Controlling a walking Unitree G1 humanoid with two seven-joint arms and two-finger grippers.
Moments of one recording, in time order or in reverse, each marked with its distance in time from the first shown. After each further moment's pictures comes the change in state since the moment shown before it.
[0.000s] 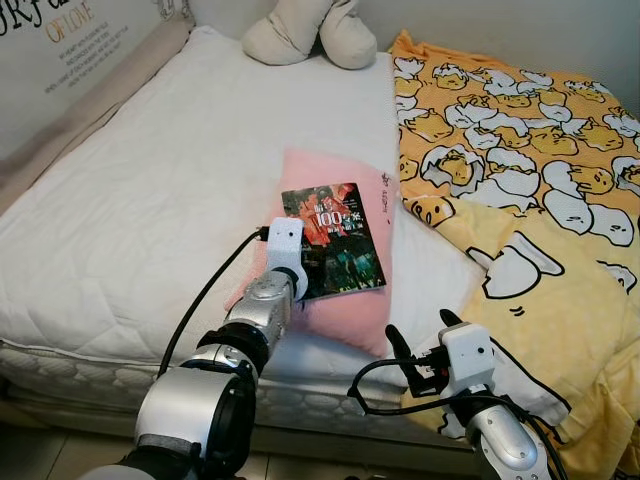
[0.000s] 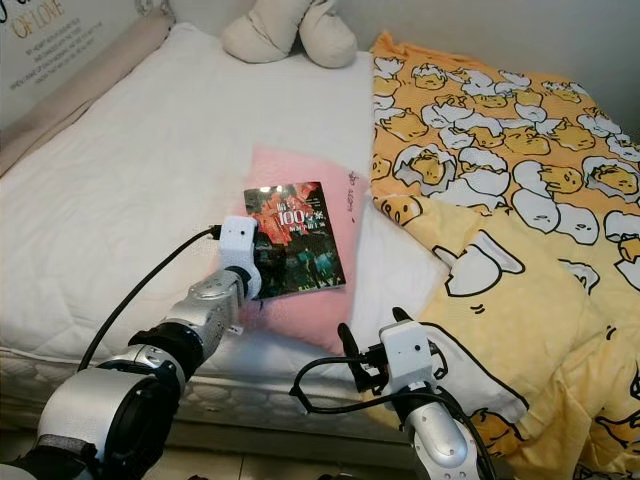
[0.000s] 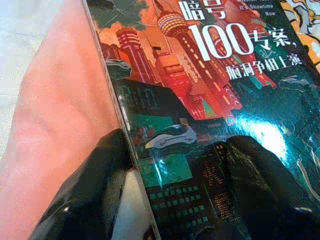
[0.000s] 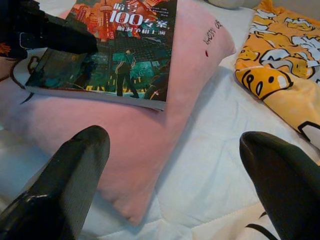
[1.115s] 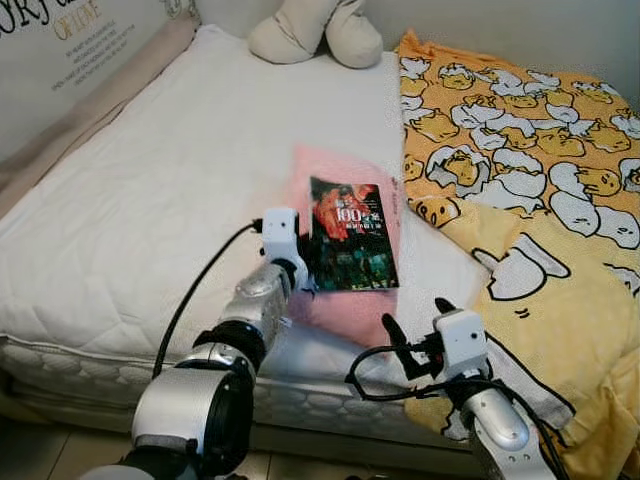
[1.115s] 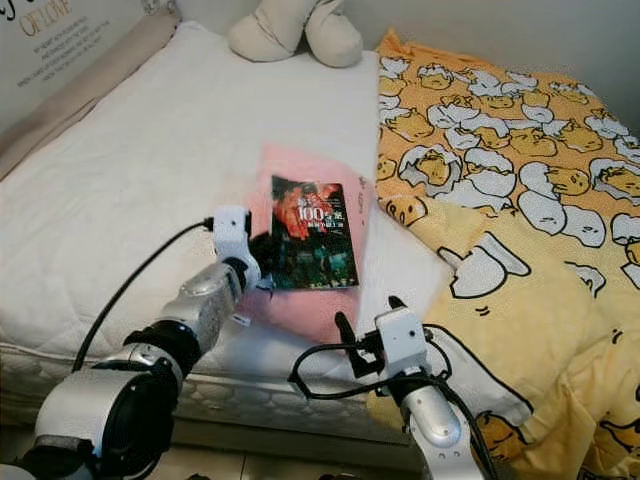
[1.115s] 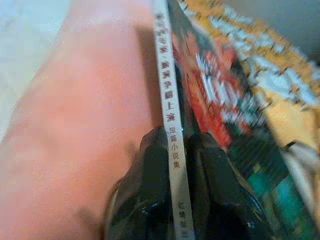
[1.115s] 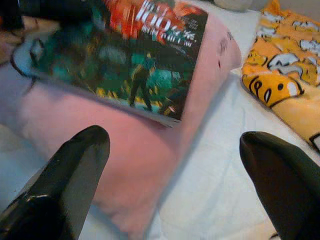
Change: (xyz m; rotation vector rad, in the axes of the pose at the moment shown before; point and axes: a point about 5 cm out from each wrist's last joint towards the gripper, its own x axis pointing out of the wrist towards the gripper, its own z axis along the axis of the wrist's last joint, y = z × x) left arm -0.002 0.002 0.023 -0.127 -0.166 -0.147; right arm 0.016 -0.003 0.001 -0.011 -0.005 0.009
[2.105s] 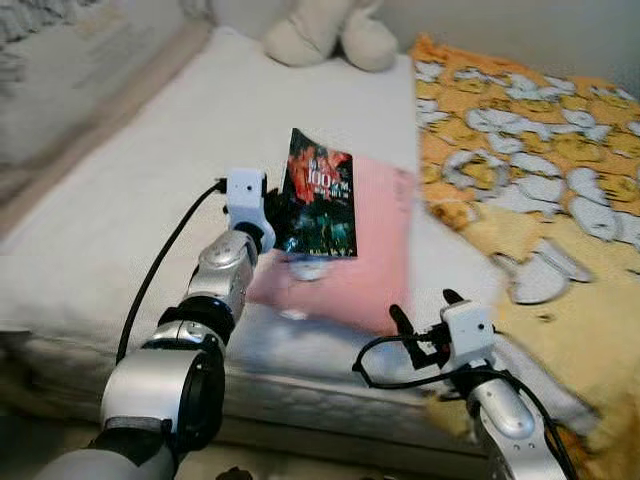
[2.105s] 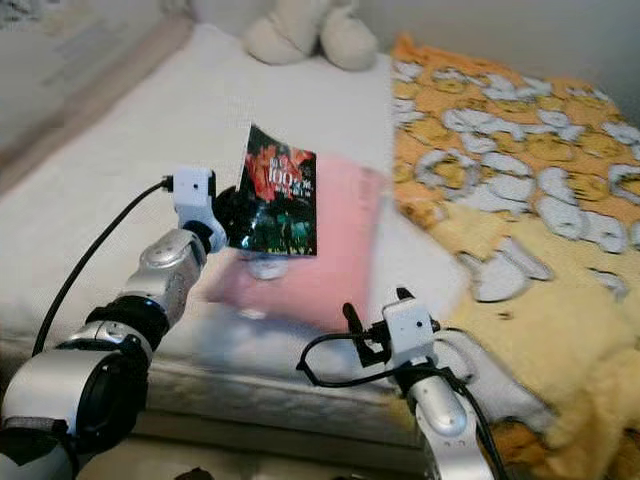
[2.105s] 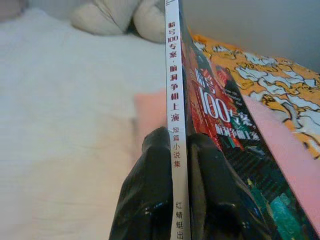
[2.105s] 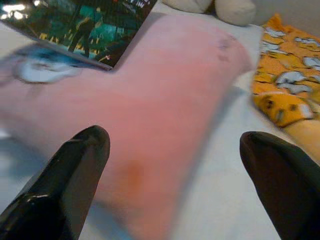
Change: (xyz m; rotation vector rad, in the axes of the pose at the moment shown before) left arm -0.007 0.037 0.055 0.195 -0.182 0.055; right arm 0.006 -0.008 0.006 -0.007 -0.022 -0.025
